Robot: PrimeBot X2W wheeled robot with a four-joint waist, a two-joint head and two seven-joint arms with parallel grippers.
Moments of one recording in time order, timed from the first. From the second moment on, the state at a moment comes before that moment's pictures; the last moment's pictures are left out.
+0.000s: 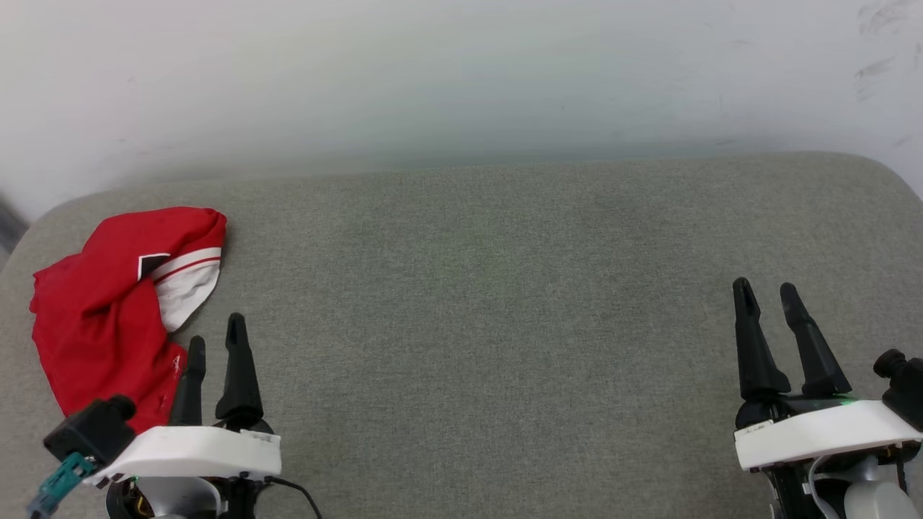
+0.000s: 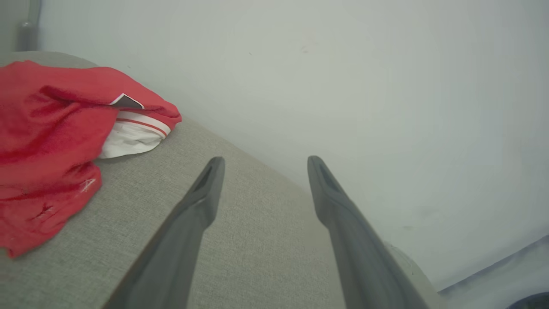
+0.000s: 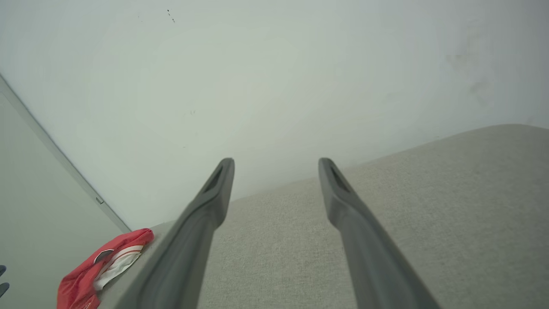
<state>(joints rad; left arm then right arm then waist) -0.01 0.05 0.07 -0.04 -0.70 0.03 -0.10 -0.05 -0.05 -0.01 -0.03 0.50 0.13 -0.10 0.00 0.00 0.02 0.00</state>
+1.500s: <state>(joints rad) 0.02 0.20 -0.27 -0.12 -0.32 0.20 -0.21 -0.02 -0.05 0.01 -0.04 0.16 0.13 -0.21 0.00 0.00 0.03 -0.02</state>
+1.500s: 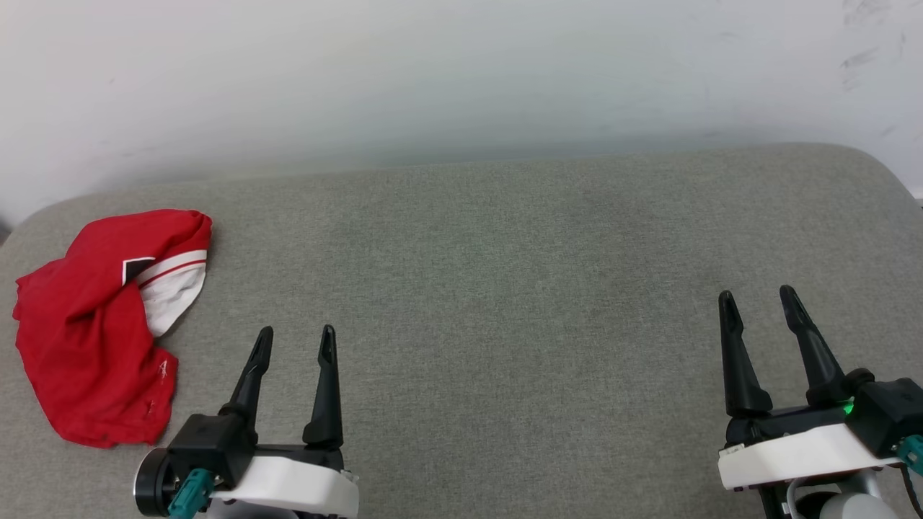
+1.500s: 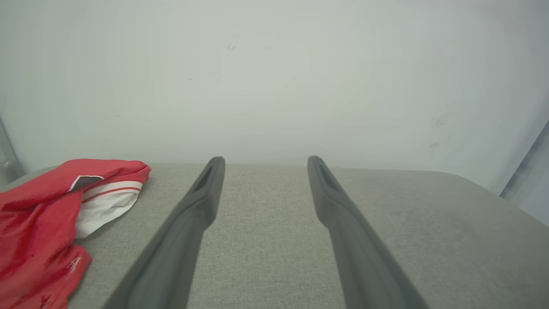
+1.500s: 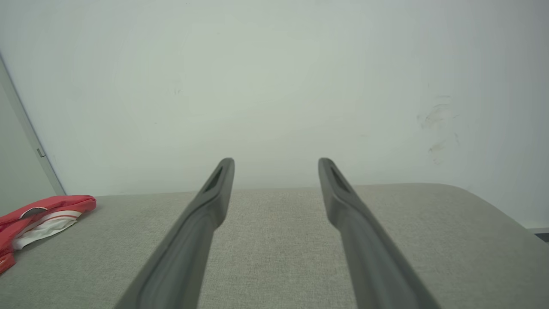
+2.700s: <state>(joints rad) 0.08 0.06 -0.07 -0.10 -0.02 -0.07 -0.26 0.01 -0.05 0.00 -0.01 0.05 0.13 -0.26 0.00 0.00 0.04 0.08</state>
